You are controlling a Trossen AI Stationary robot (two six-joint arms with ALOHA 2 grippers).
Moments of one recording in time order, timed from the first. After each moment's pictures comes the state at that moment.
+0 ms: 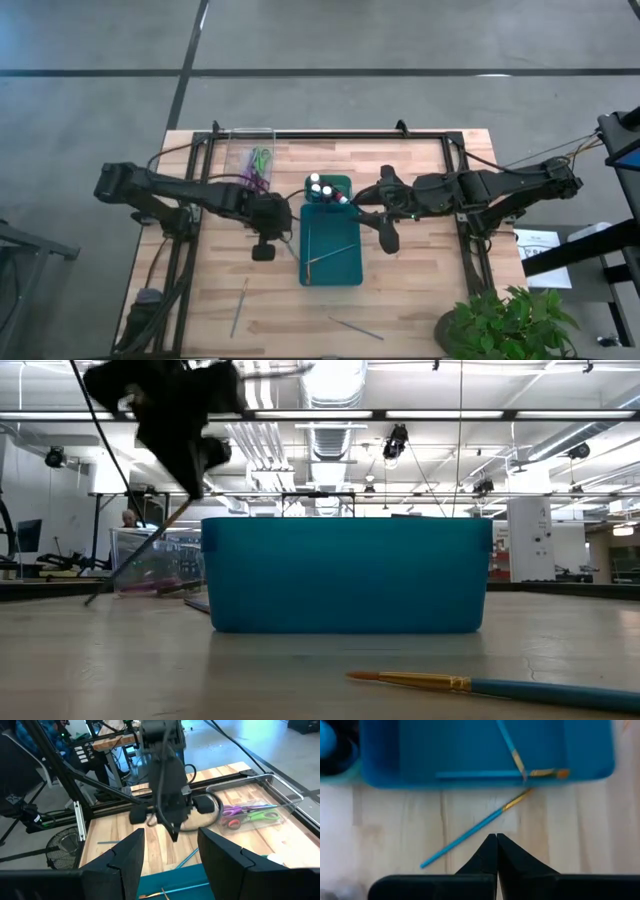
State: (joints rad) left arm -0.08 1.43 1.04 -0.78 0.04 -0.06; right arm 0.25 1.28 1.33 -0.40 0.26 0.34
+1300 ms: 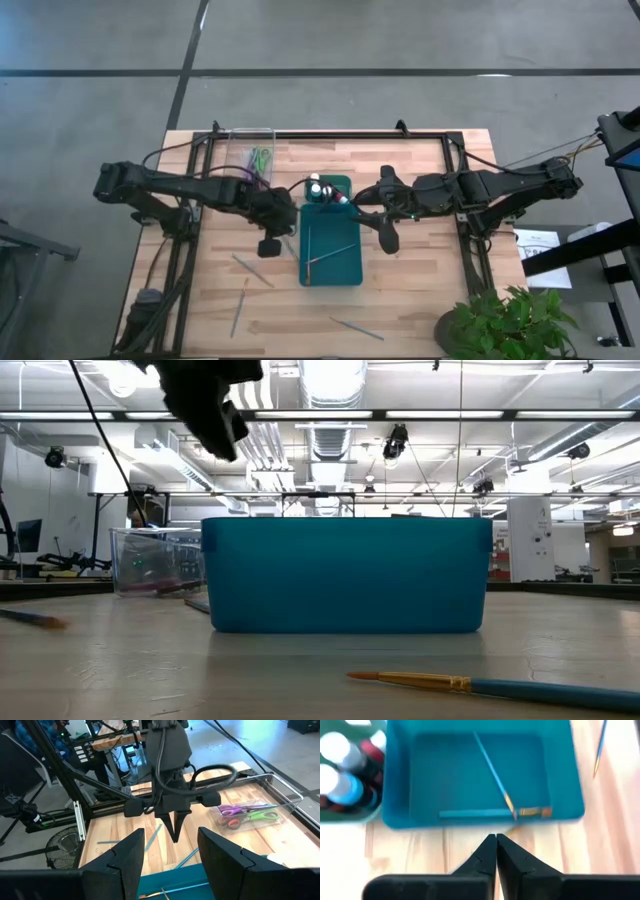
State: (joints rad) left arm -0.07 1.42 1.12 -0.74 0.07 -0.06; right arm 0.25 1.28 1.33 -0.40 0.26 0.34
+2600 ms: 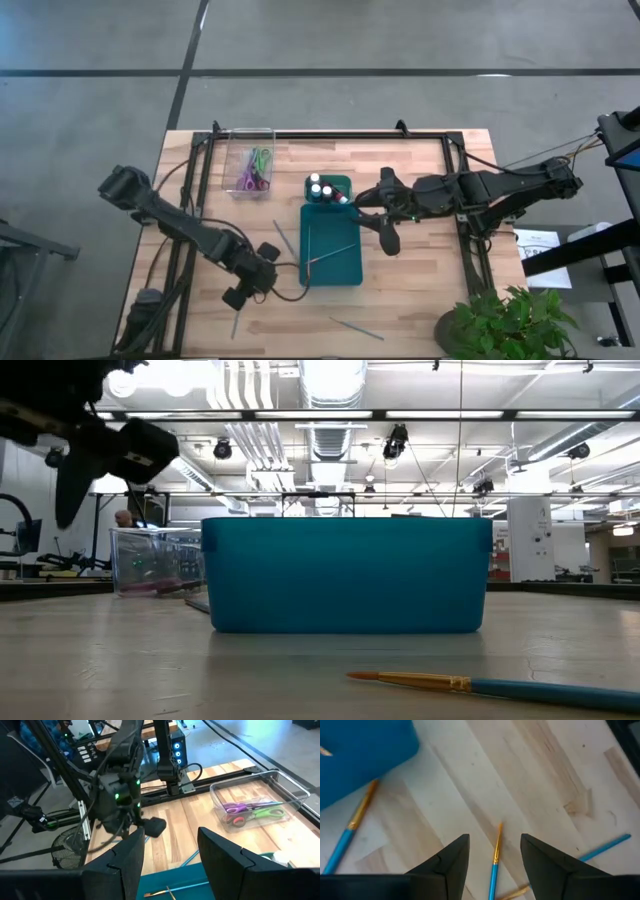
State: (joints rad) left arm -0.50 1.50 0.91 -0.61 0.12 0.03; right arm 0.26 1.28 1.33 -0.41 0.26 0.36
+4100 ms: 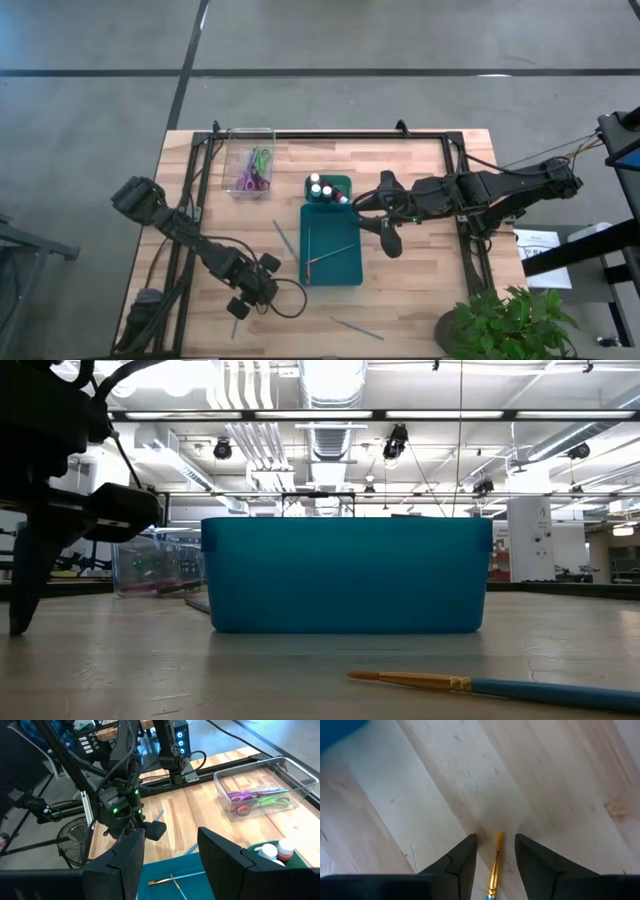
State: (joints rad) left arm -0.58 1.67 0.81 -0.38 0.02 -0.03; right arm 0.26 1.28 1.33 -0.45 0.23 0.39
